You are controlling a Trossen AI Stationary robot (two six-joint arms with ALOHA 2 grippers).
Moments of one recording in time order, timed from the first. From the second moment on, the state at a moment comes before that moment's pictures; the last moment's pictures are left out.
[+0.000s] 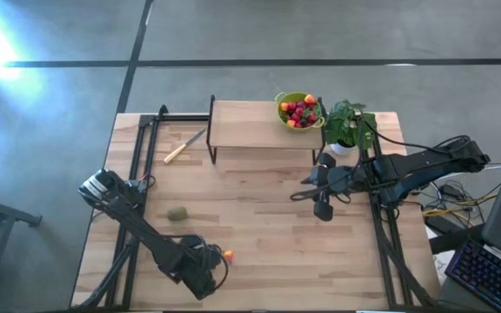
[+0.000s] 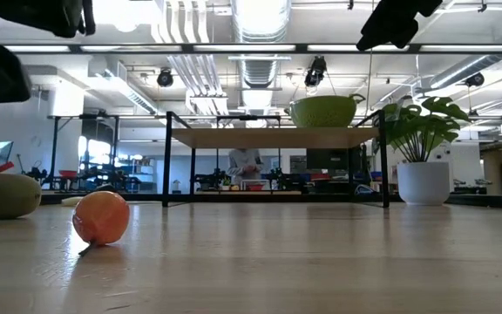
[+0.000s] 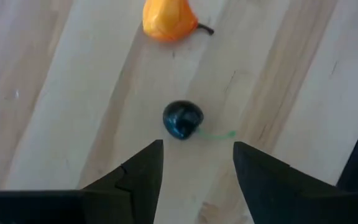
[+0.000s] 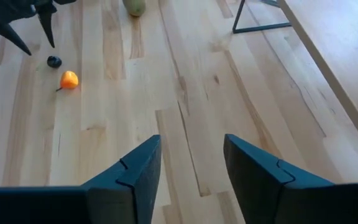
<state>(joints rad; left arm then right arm) -0.74 1.78 1.23 -0.73 -0.16 -1.13 0.23 1.11 1.00 -0.64 0.28 0.33</state>
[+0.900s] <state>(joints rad) -0.77 1.80 1.16 -0.60 -0.12 -0.90 0.22 1.11 1.00 -0.64 0.28 0.33</state>
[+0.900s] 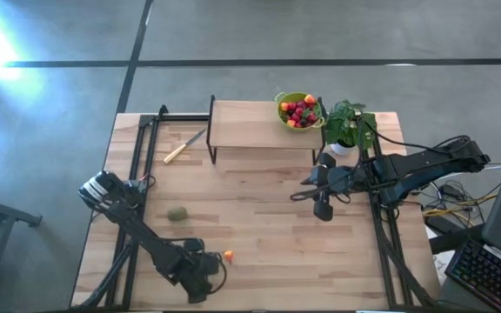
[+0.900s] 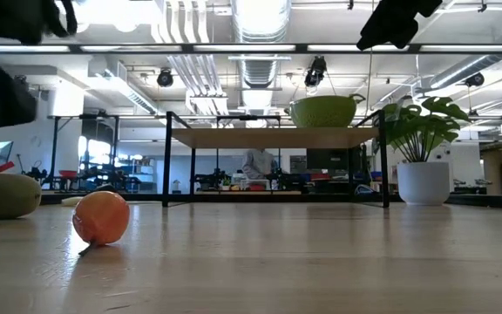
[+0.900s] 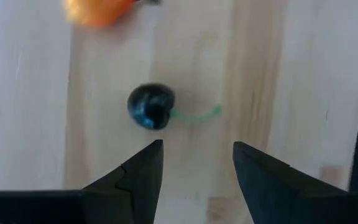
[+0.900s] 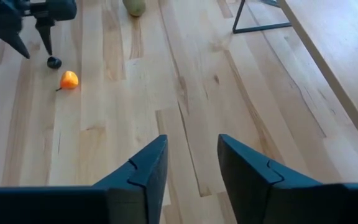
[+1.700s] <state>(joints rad) -0.76 1.80 1.15 -0.74 -0.27 -0.03 0.22 1.11 1.00 -0.64 0.28 0.33</state>
